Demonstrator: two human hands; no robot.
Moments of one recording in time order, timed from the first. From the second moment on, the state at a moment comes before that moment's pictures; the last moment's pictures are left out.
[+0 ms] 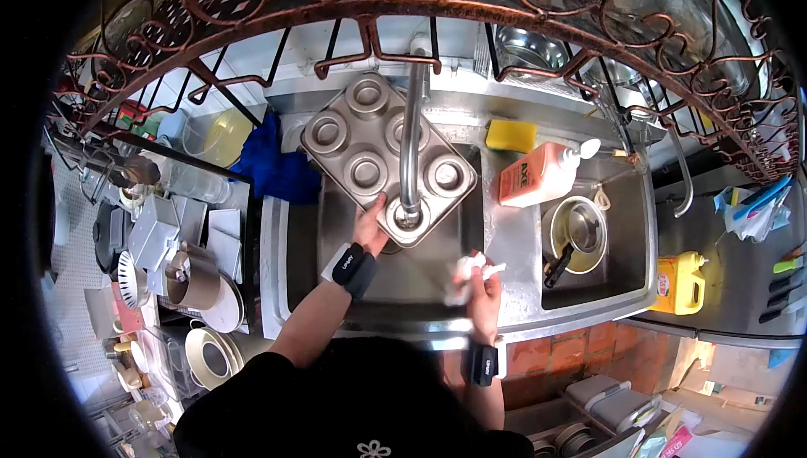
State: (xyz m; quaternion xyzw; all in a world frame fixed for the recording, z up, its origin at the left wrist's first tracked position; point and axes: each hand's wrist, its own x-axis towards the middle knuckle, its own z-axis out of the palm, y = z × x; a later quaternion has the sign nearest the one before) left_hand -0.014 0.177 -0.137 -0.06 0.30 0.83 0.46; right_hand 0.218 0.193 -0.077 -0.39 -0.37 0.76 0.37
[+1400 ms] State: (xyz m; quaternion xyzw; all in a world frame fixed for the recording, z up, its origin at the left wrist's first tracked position) left_hand -0.009 0.040 -0.087 0.05 0.30 0.75 0.59; right_hand 0.185 0.168 -0.128 -0.34 -0.25 0.80 0.43
